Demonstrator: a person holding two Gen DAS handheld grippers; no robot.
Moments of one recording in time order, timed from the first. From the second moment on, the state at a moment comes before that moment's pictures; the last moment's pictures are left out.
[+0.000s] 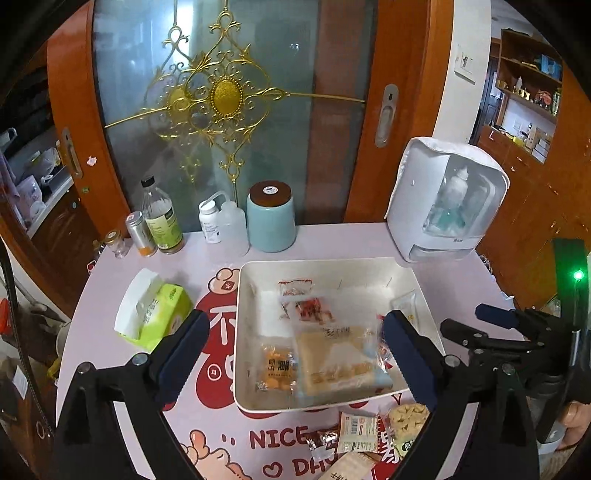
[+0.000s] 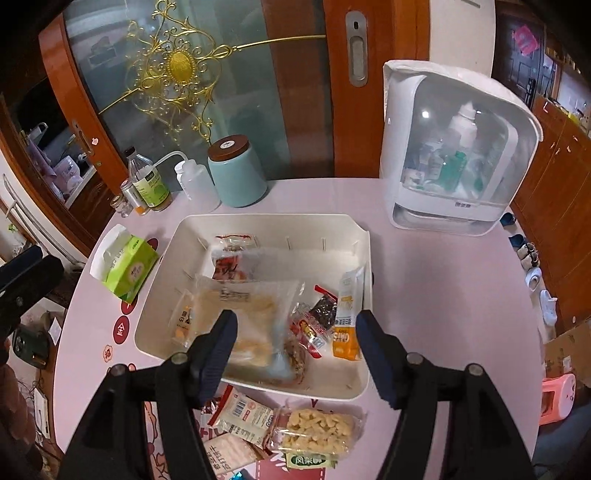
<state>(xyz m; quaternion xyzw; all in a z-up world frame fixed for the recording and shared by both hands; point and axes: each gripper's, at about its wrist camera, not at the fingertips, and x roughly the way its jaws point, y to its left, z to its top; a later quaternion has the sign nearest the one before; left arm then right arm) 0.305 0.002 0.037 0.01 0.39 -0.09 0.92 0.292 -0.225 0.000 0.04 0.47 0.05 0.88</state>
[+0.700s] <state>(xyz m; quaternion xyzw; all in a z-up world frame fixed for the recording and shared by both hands) 0.244 -0.017 0.049 0.02 0.38 -0.10 0.92 0.215 -0.218 0.042 -0.01 0.43 0.09 0.90</state>
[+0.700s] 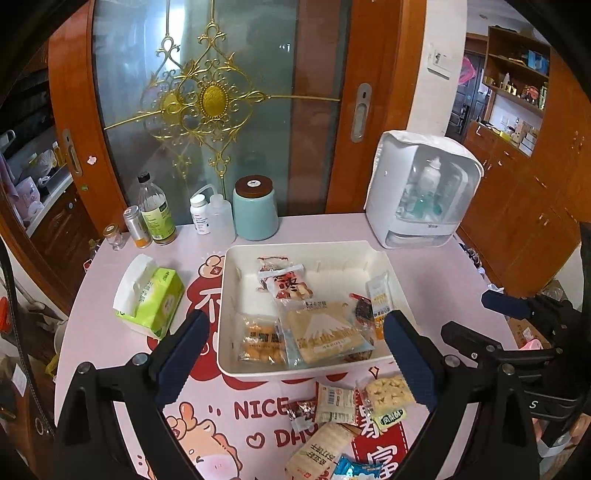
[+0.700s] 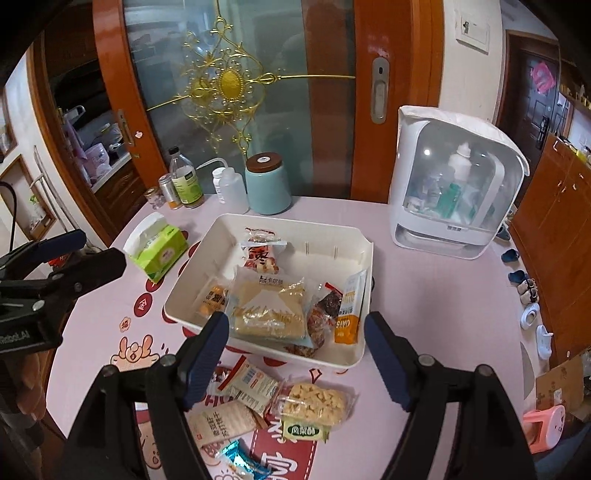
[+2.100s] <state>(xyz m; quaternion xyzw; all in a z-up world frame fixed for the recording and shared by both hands) 0.136 -0.042 -0.112 0.12 0.51 -0.20 0.83 0.069 -0.195 -0.107 -0.10 0.48 0.17 0.85</state>
